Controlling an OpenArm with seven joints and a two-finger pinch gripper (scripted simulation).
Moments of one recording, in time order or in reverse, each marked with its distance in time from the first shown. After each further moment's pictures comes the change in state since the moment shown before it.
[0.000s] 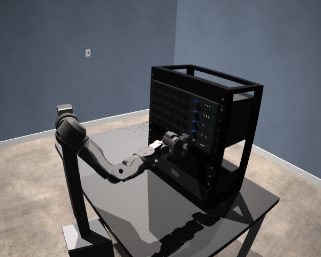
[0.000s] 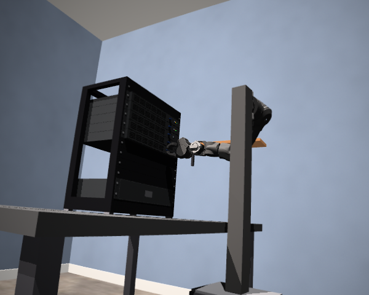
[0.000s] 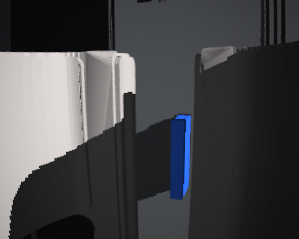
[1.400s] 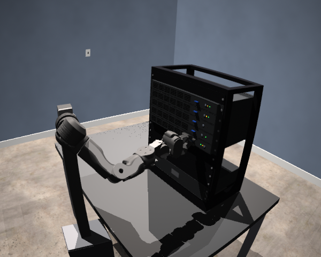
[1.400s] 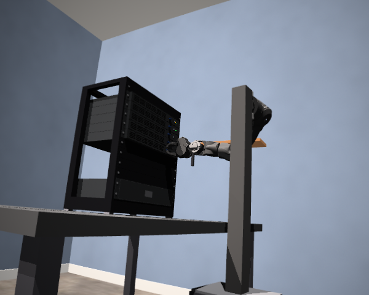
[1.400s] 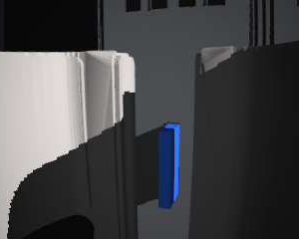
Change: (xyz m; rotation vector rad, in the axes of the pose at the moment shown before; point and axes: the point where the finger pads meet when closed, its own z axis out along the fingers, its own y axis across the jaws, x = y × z) arm 0.002 0.003 0.001 -0.006 0.004 -0.001
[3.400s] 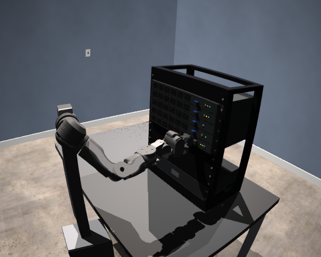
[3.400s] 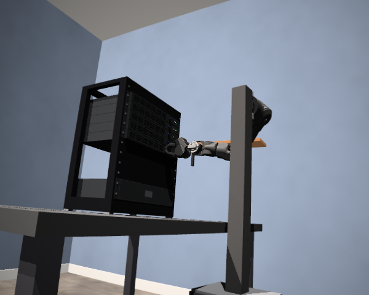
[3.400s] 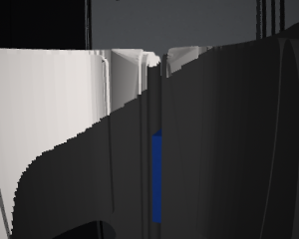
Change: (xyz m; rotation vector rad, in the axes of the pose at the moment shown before) arm -0.001 -0.001 0.008 0.001 -0.003 0.000
